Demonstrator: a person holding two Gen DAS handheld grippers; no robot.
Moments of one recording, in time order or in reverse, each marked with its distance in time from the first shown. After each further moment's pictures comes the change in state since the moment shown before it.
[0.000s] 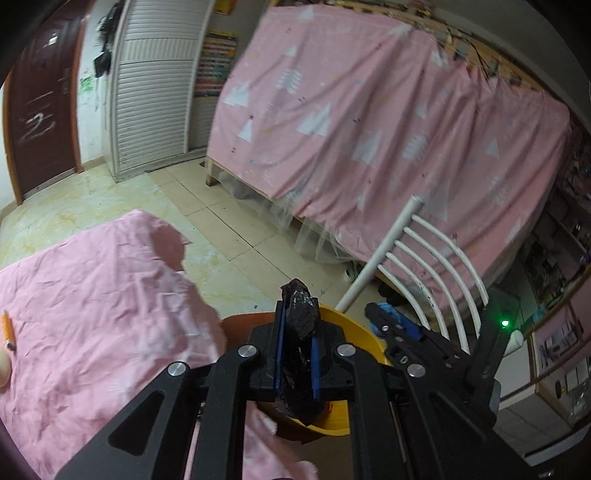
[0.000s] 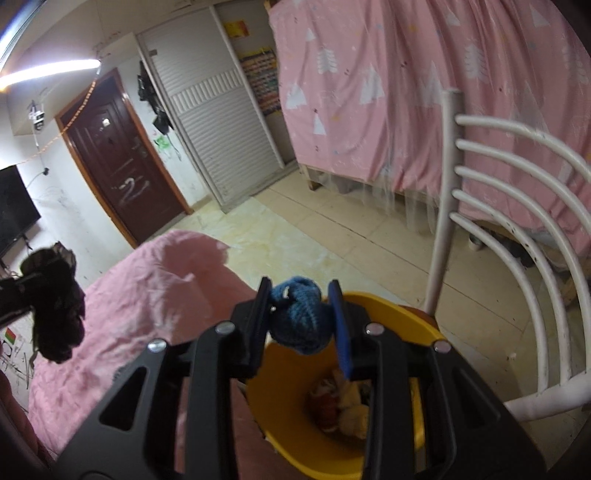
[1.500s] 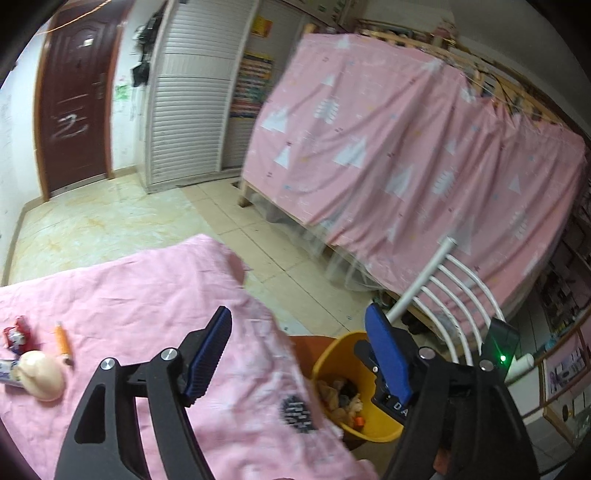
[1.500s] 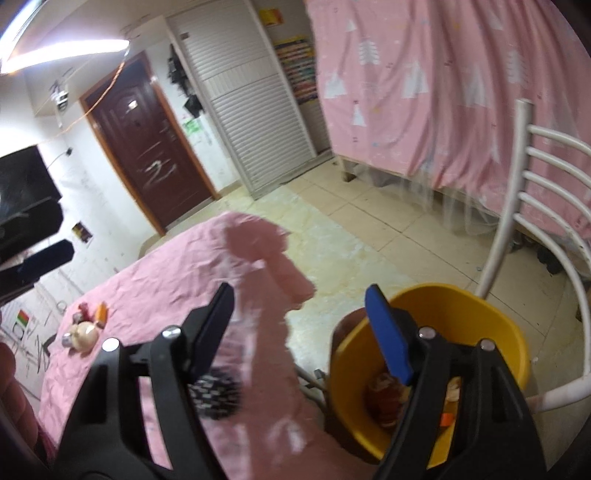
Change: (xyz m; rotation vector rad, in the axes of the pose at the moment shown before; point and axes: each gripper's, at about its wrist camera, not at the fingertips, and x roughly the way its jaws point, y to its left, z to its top) left arm -0.071 0.094 0.017 -0.086 -0.114 0.097; right arm 0.016 0.105 -0.009 -0.079 0.039 0.105
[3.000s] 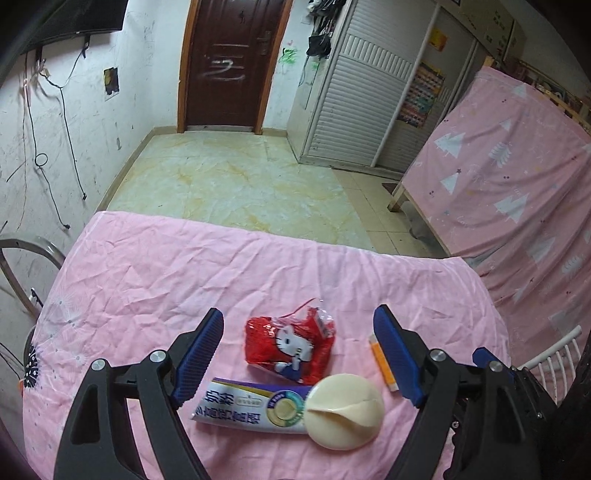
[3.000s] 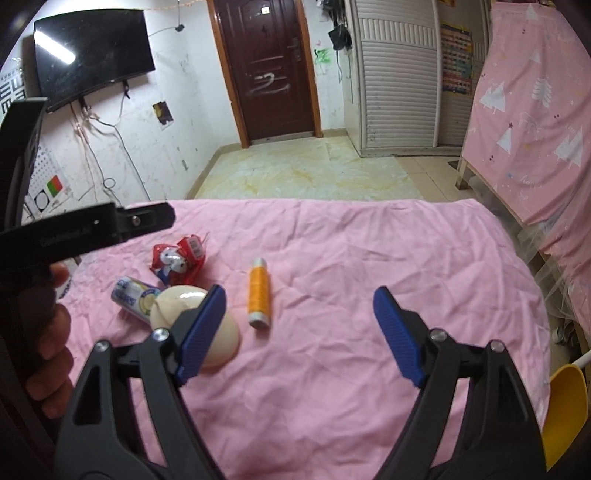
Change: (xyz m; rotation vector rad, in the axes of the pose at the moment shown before) left arm -0.045 0.316 -0.018 -0.362 0.041 0.408; right arm 0.107 0.297 -0.039 -0.446 0.205 0.202
